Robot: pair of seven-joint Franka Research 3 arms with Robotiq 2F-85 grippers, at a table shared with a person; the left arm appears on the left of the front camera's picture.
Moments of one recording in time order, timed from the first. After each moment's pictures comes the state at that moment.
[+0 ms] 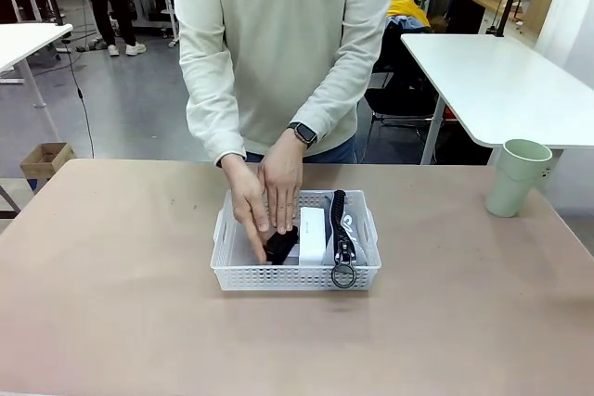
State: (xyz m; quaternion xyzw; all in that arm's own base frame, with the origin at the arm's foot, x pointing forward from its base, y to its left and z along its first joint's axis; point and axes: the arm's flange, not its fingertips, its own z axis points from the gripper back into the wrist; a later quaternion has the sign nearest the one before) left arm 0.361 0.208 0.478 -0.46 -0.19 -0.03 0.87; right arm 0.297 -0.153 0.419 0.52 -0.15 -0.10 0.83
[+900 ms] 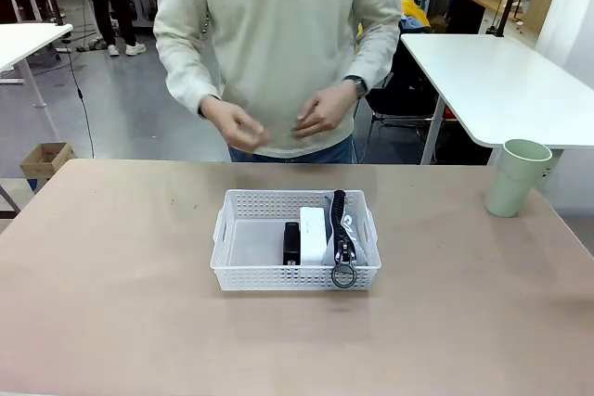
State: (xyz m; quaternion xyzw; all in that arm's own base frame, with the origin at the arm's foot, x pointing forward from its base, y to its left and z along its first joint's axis) left arm 0.357 0.211 0.480 -0.45 -0.19 -0.02 0.87; right arm 0.297 -0.153 0.419 0.52 -0.15 -0.10 0.83
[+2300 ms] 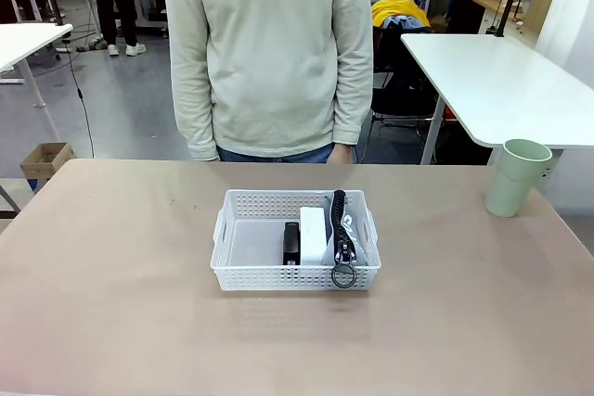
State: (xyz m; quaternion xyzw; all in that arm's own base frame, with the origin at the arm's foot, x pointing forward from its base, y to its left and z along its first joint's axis) left arm 0.357 0.211 0.480 -0.45 -0.19 -0.02 0.87; right arm 0.336 -0.216 0.380 0.23 -0.35 0.04 0.91
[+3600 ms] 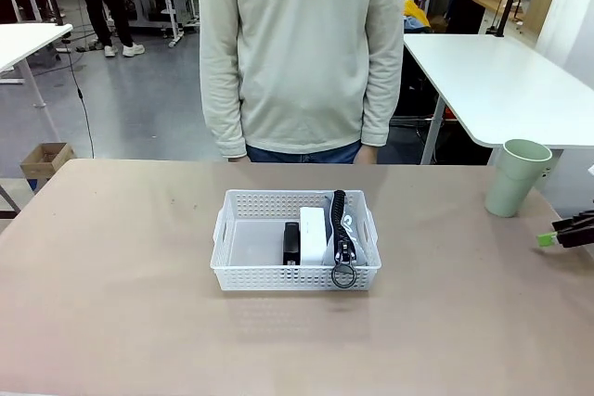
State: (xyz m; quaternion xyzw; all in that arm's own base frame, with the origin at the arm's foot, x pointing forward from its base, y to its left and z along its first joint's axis) left arm 0.357 0.211 0.479 -0.45 -0.19 -0.02 0.87; right arm 0.419 -0.190 0.263 0.21 -0.32 0.27 0.88
